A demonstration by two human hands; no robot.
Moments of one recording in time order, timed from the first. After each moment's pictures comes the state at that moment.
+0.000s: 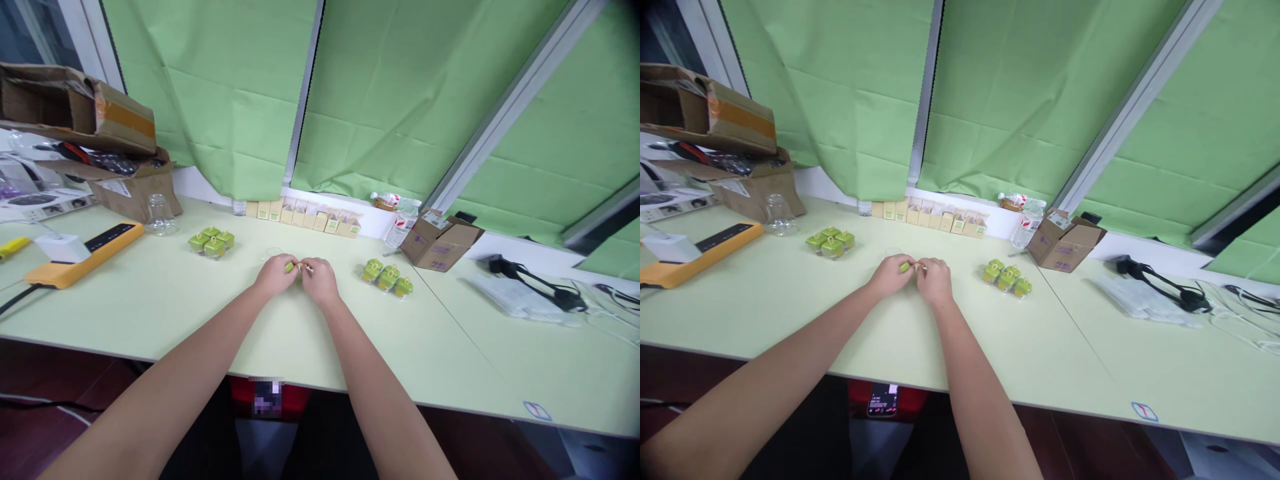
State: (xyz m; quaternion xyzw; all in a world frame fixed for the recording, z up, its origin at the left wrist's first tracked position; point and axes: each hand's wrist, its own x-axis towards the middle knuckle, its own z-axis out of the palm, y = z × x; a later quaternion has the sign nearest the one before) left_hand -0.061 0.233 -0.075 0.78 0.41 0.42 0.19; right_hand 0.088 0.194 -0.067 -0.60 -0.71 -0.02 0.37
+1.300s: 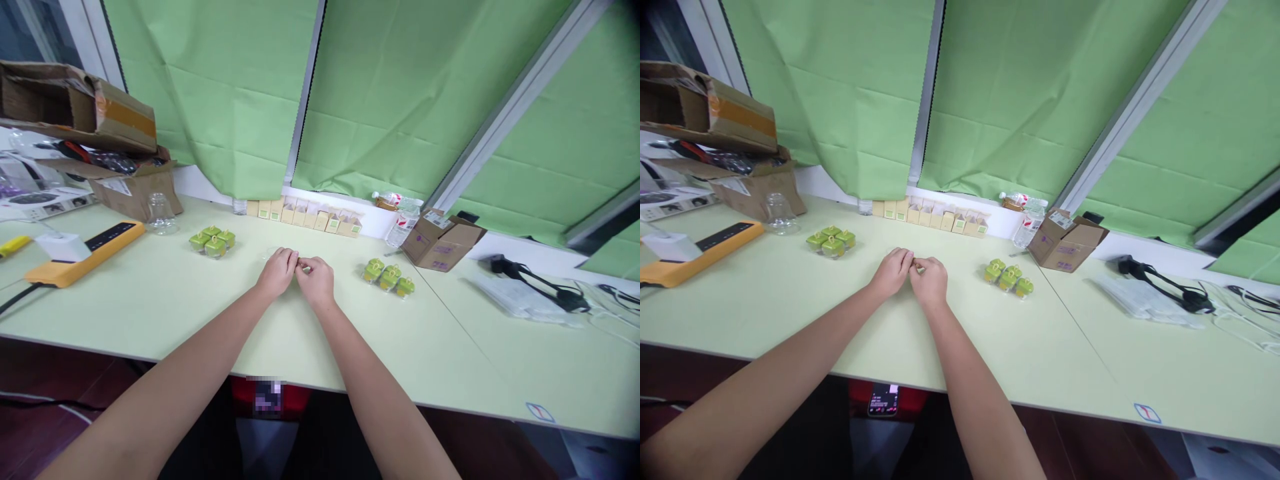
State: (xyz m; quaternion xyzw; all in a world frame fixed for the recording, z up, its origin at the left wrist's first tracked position) left_hand -0.058 0.230 -0.071 0.78 0.40 0.47 0.13; right_hand 0.061 0.186 -0.059 -0.62 -0.65 -0.01 0.45
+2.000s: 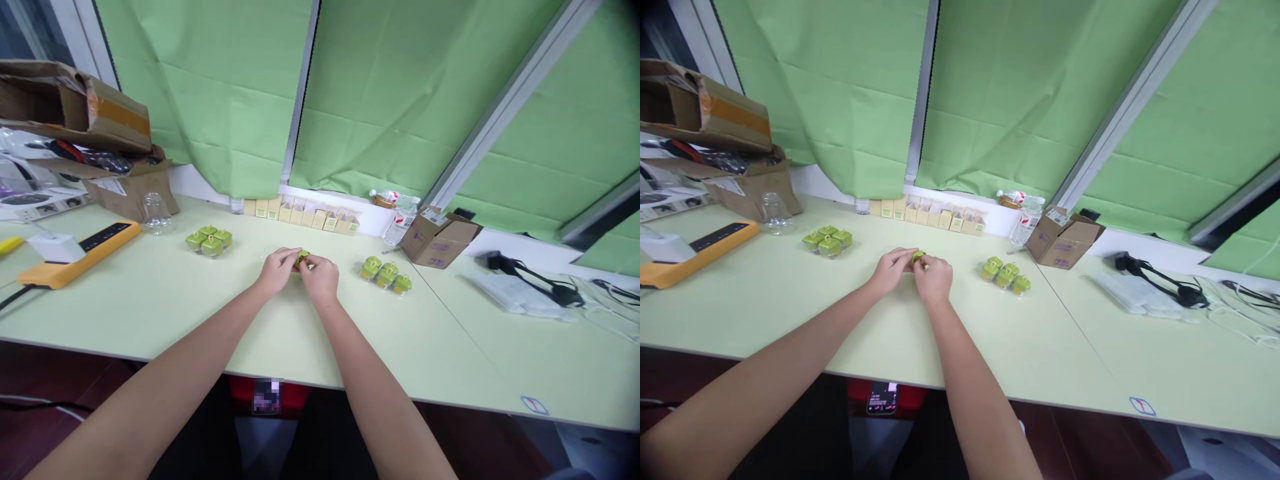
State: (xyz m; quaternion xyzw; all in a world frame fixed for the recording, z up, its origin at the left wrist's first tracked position) left_hand -0.048 0.229 -0.074 0.61 0.29 0.56 0.48; right_hand 0.073 0.184 -0.053 -0.66 -0.63 -0.05 0.42
